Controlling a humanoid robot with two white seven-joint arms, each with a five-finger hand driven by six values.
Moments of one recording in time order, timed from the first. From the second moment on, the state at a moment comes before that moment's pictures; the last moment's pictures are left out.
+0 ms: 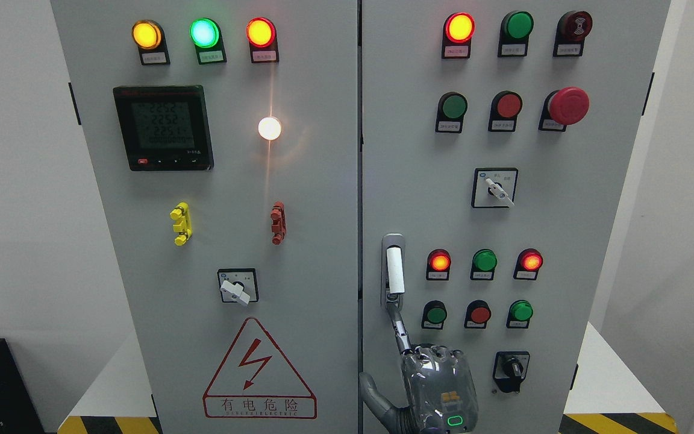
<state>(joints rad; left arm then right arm) 0.00 -0.11 -0.13 0.00 0.16 -0.11 0.00 -0.28 0.13 0.30 -1.62 1.43 0.10 -0.24</state>
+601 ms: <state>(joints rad) 0.00 -0.11 -0.13 0.00 0.16 -0.11 0.00 -0.28 0.12 0.30 -1.61 1.43 0.09 -0.24</state>
